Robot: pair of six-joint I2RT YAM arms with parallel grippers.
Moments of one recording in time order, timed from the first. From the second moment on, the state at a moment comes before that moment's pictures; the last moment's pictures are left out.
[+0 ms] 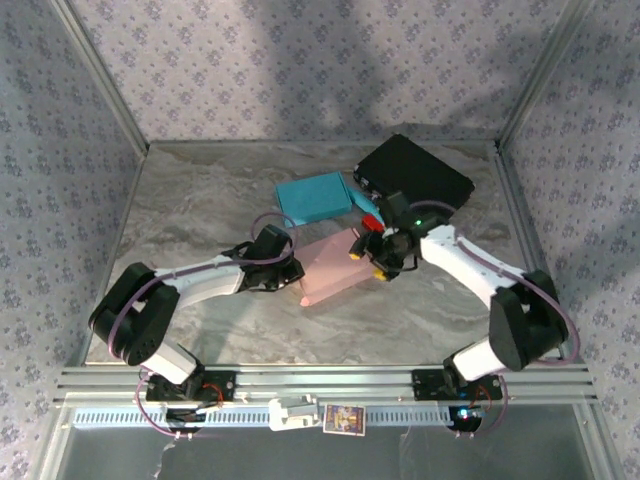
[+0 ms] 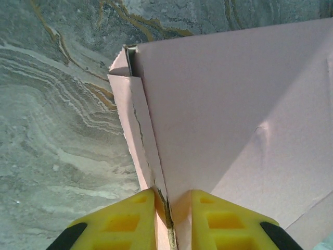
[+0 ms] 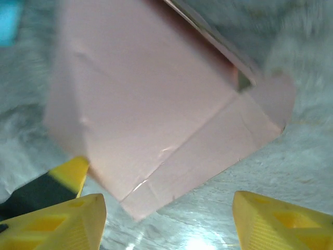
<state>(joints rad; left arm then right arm) -0.68 1.53 0.76 -0.20 0.13 -1.02 0.48 1.45 1.07 -0.77 -0.31 0.96</state>
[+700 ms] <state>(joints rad) -0.63 1.58 0.85 -0.33 0.14 -0.84 0.37 1.88 1.29 -0.83 -0.38 0.26</state>
